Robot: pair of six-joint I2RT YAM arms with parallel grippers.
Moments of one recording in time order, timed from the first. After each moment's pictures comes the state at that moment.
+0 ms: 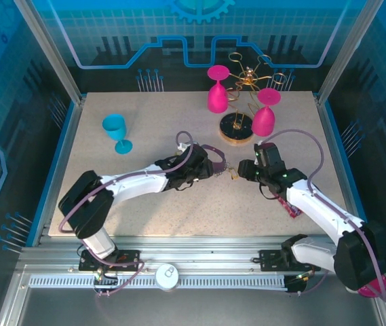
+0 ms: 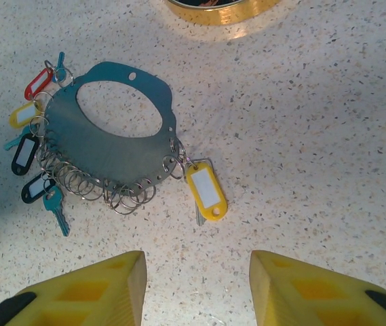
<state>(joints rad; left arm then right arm) -0.78 1.70 1.07 -0.24 -0.17 -0.93 0.41 1.14 0.72 -0.41 0.03 0.56</state>
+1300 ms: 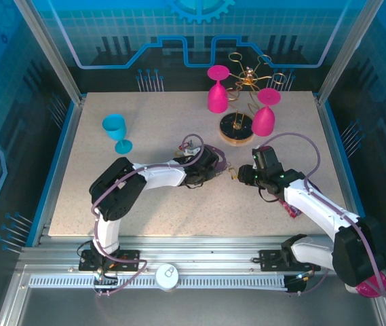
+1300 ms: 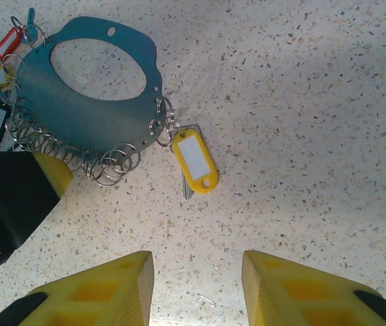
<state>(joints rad) -0.78 1.96 1.20 -0.23 -0.16 -1.12 0.41 1.18 0.70 -0.43 0.01 0.56</state>
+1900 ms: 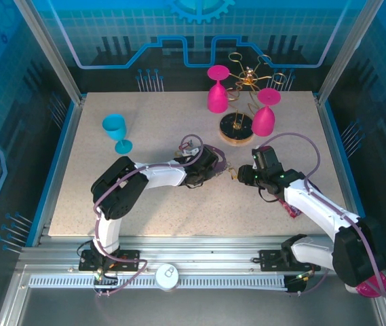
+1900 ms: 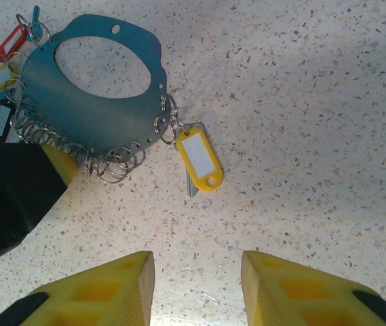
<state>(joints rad) -0.77 1.97 1.20 -0.21 -0.18 -1.16 0.41 1.18 0.70 -0.43 0.00 0.56</state>
